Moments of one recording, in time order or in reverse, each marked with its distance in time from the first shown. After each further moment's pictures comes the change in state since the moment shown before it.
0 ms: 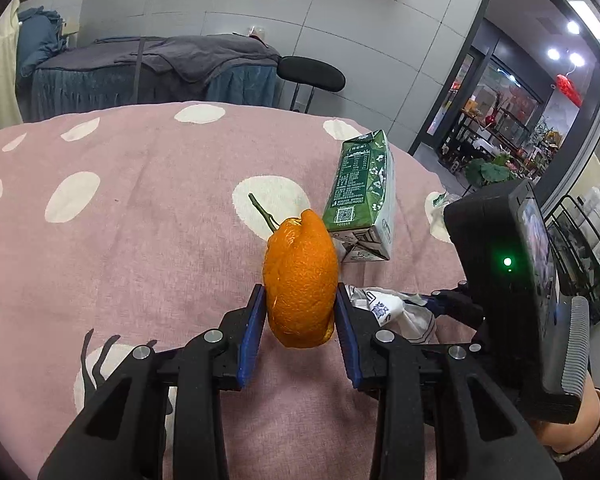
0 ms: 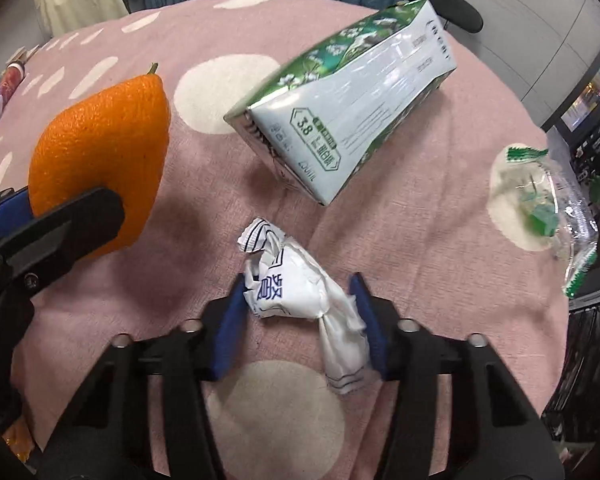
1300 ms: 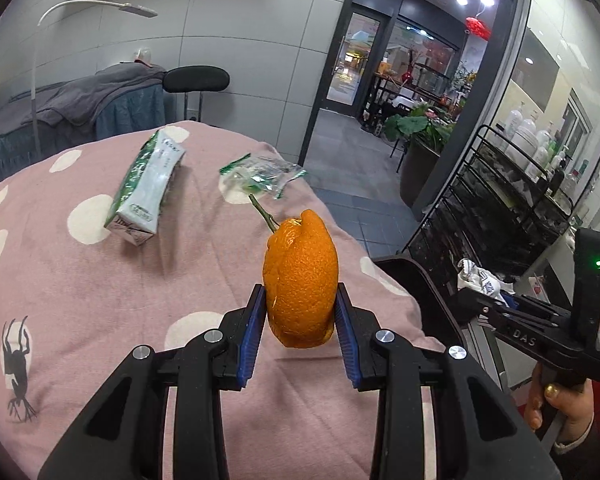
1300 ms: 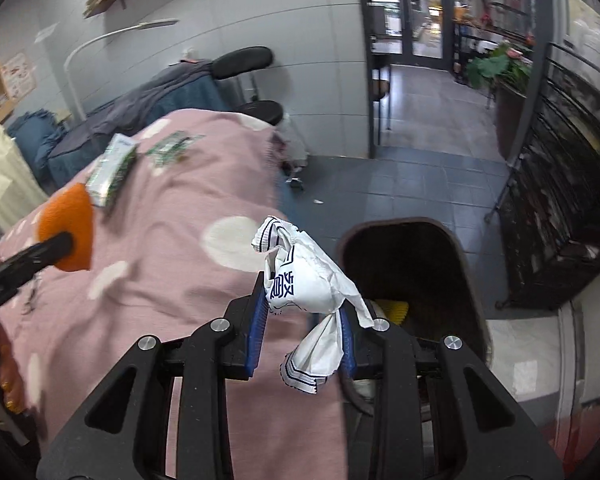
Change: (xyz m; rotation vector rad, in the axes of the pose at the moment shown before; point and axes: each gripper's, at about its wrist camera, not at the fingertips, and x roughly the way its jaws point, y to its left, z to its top) left arm -0.028 -0.161 -0.043 0.272 0.027 -0.192; right arm -0.137 -0.187 -0.254 0.637 -0.336 -0.154
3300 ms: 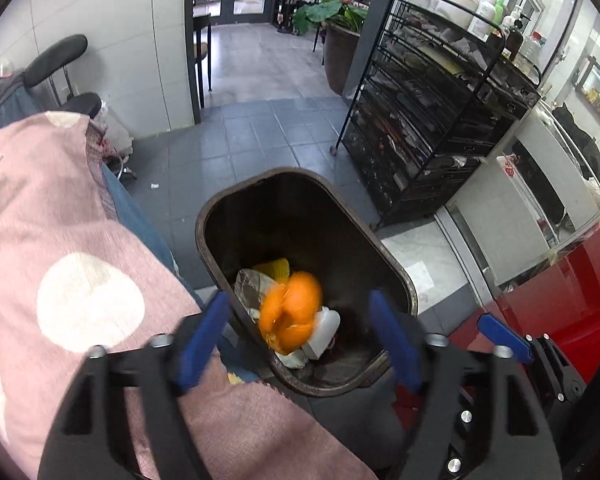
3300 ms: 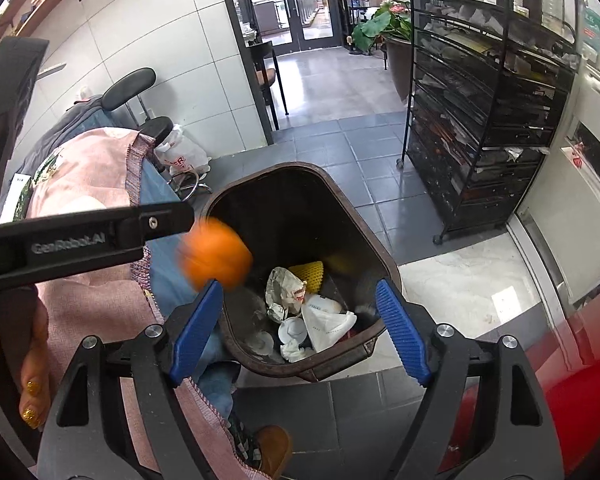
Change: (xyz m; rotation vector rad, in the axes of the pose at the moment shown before) left arm 0.143 -0.170 -0.019 0.287 0.347 -0.140; right arm -0.016 -0.099 -0.077 0.286 -0.012 -0.201
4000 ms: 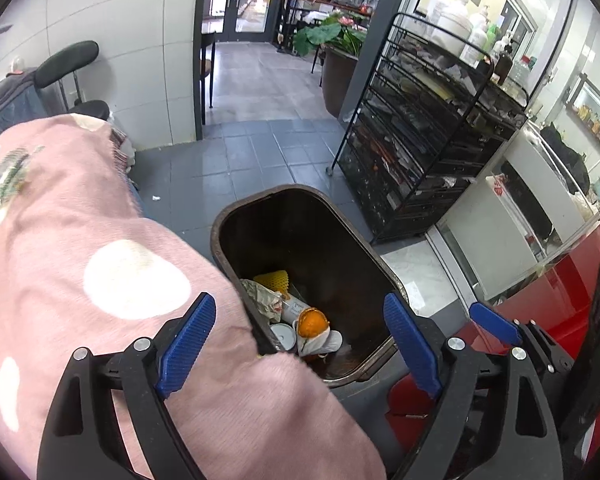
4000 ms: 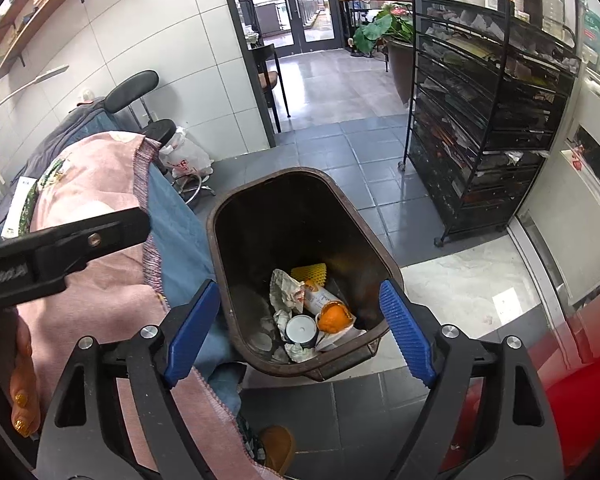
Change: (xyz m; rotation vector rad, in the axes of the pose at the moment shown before) left arm -0.037 0.016 -0.013 -0.025 -0.085 -0.029; right arm -0.012 0.008 0.005 -0.008 -0.013 0.016
